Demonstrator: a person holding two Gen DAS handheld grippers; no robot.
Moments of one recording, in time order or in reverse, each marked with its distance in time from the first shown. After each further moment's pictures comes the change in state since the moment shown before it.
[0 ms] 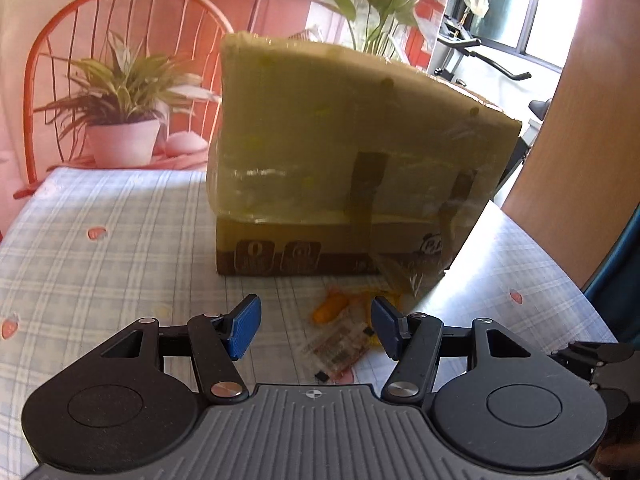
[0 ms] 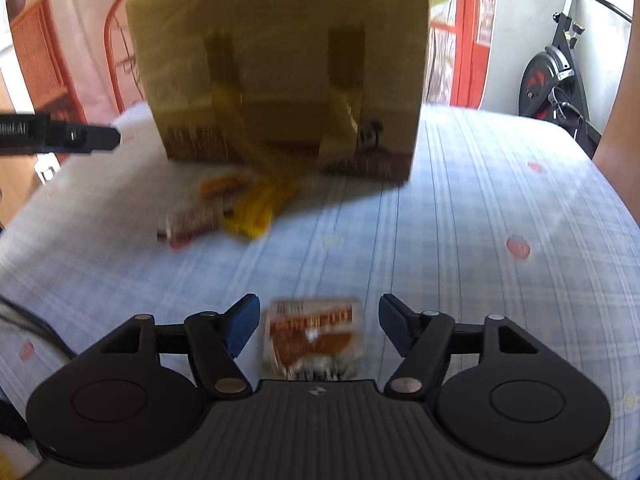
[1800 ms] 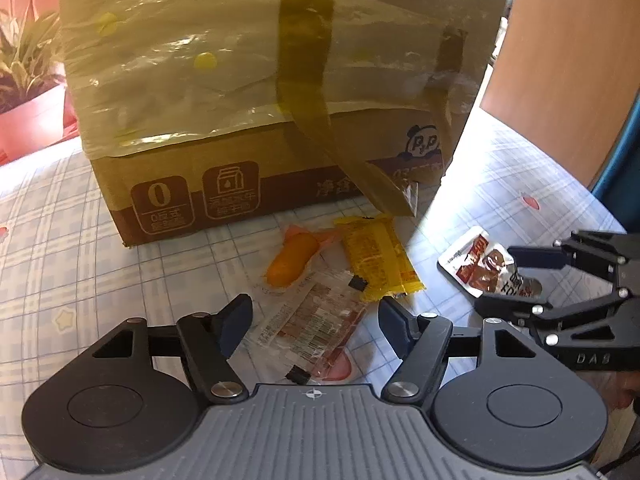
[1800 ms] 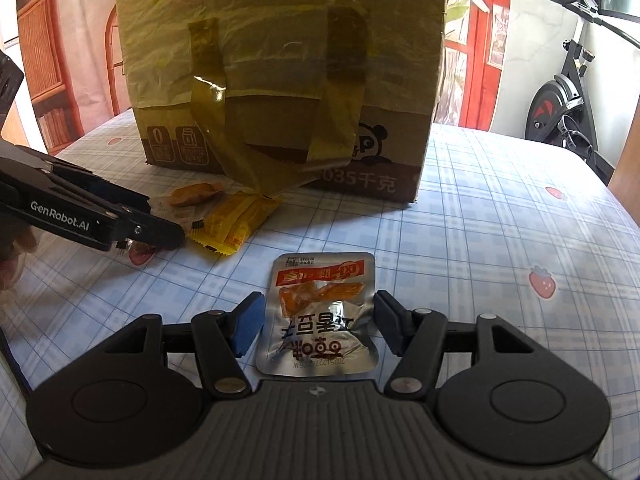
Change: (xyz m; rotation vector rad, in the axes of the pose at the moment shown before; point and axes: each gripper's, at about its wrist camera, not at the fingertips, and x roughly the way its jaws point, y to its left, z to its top) left arm 0.088 -0.022 -0.014 0.212 0.195 -0.100; right arm 0.045 -0.012 0.006 -0.045 -0.117 0.001
